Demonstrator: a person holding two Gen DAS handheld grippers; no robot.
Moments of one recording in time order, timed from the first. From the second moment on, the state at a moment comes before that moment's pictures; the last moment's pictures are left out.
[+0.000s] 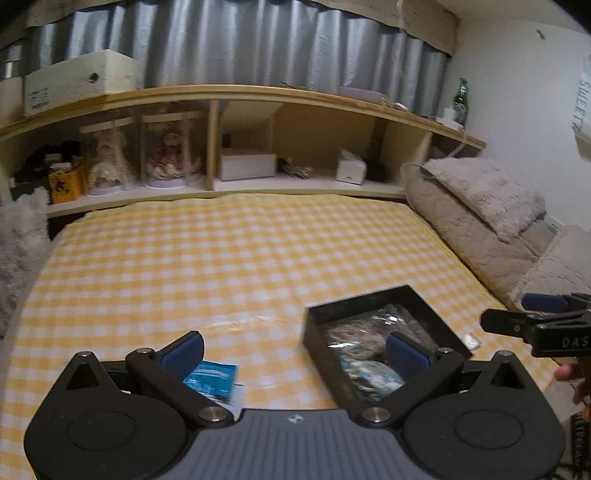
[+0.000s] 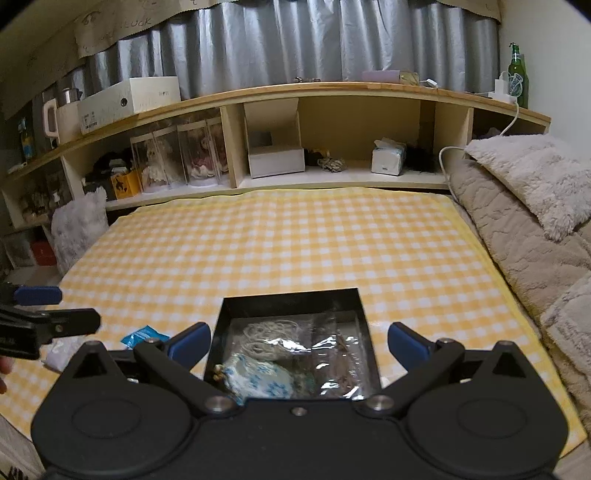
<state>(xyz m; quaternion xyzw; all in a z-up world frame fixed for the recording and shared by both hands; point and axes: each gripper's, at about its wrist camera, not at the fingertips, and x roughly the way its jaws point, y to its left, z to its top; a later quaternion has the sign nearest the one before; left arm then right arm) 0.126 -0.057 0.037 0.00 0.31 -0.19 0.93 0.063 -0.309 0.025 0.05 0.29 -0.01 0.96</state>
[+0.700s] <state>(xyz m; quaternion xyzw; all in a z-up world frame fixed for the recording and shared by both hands) 0.193 0.056 0.016 0.00 0.34 -0.09 0.93 0.111 -0.205 -0.009 0.08 0.31 0.07 0.95</state>
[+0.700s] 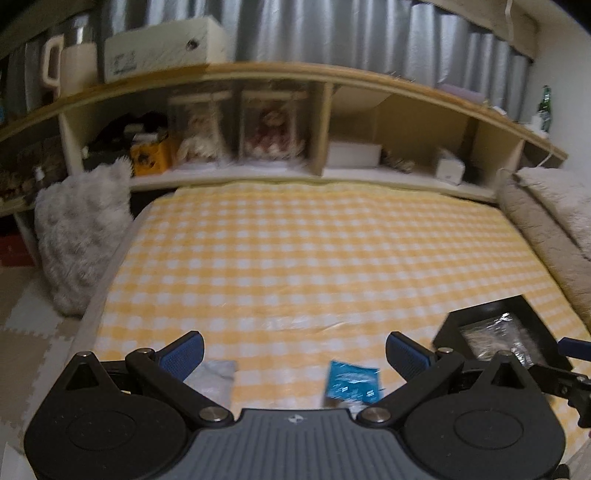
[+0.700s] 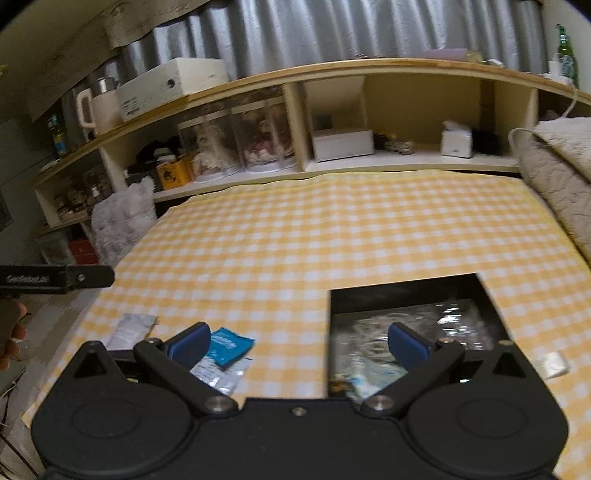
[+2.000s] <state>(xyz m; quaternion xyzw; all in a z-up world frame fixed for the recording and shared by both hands) 0.271 0.116 -0.117 0.03 0.53 0.01 0.85 0.202 -0.120 -0.124 0.07 0.47 0.06 0.88</state>
